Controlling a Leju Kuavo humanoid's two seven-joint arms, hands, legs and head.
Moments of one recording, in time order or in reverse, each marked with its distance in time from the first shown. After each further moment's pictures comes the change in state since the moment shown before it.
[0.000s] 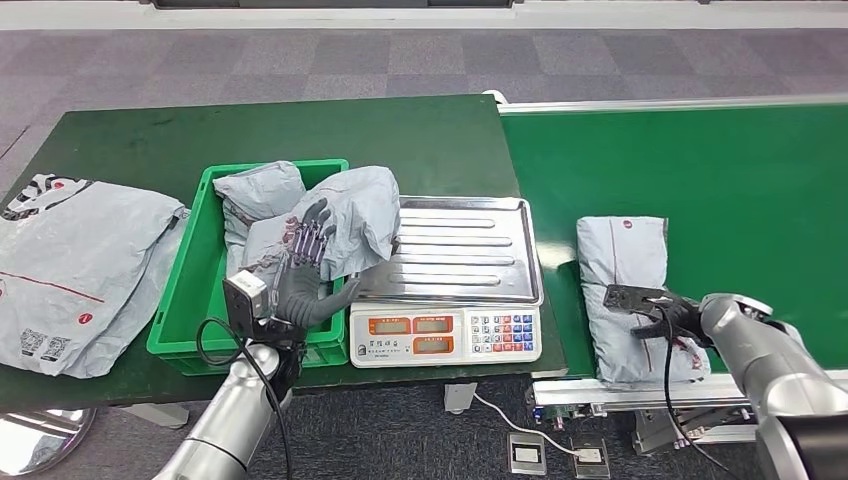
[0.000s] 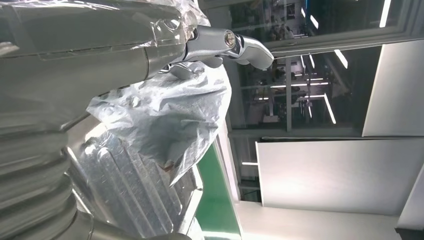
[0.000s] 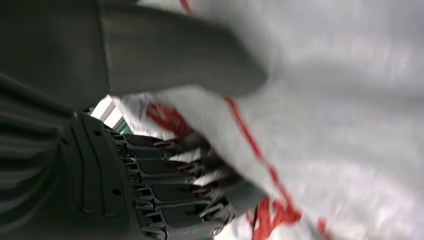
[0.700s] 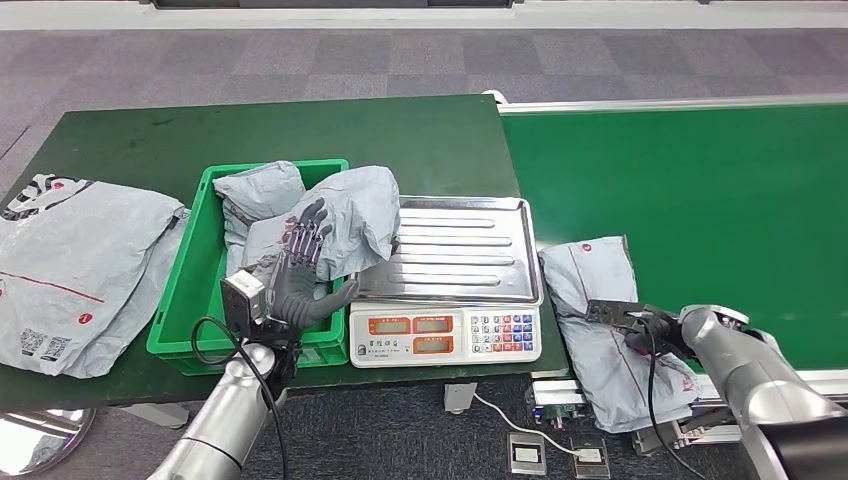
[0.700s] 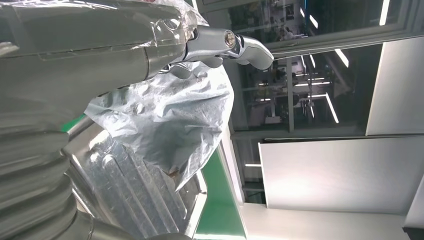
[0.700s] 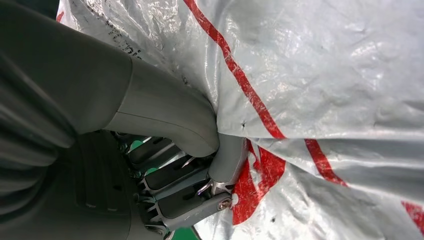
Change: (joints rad) left arm -0.002 0.015 0.000 -0.002 -0.013 0.000 0.000; right arm 0.030 0.038 0.031 0.003 -0.002 0.004 -0.053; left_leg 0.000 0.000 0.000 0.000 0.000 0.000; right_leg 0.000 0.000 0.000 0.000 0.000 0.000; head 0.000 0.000
